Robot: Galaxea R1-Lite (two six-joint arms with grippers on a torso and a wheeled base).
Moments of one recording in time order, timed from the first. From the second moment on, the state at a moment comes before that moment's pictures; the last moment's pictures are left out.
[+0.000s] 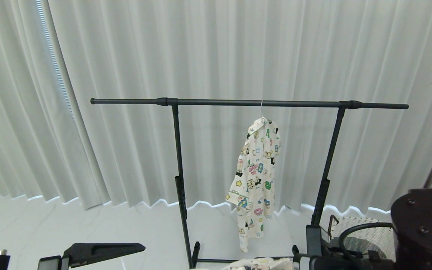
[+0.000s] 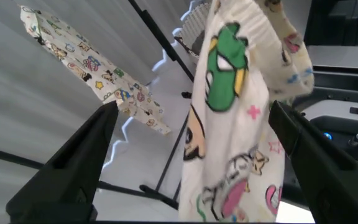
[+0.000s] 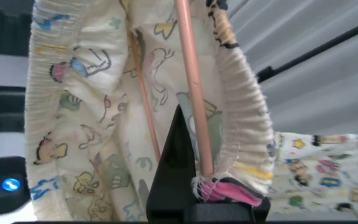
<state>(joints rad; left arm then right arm) -0.93 0.94 -0.47 -0.03 -0.14 0.44 1.17 1.46 -0.62 -0.42 0.04 -0.50</state>
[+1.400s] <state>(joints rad) -0.33 1.03 -0.23 -0.14 -0.22 0.26 1.05 1.26 -0.55 -0.40 0.09 -0.55</state>
